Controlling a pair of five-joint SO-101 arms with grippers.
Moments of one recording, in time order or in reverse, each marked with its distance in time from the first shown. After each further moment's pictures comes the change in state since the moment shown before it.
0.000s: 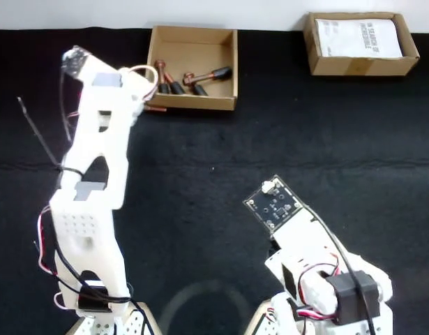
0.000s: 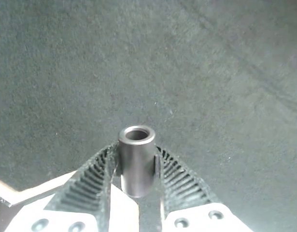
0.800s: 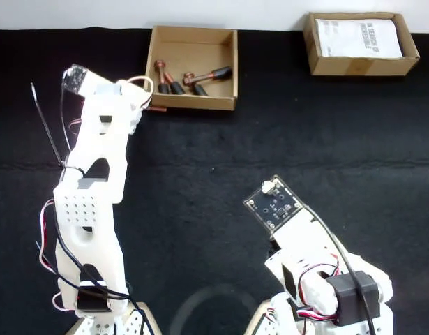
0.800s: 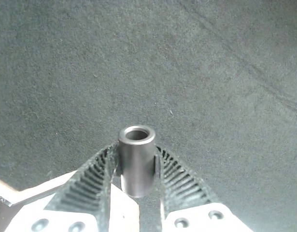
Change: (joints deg) left arm -2.5 8.7 -0.3 -8.1 3.1; right arm 0.0 0.0 0.0 0.0 0.0
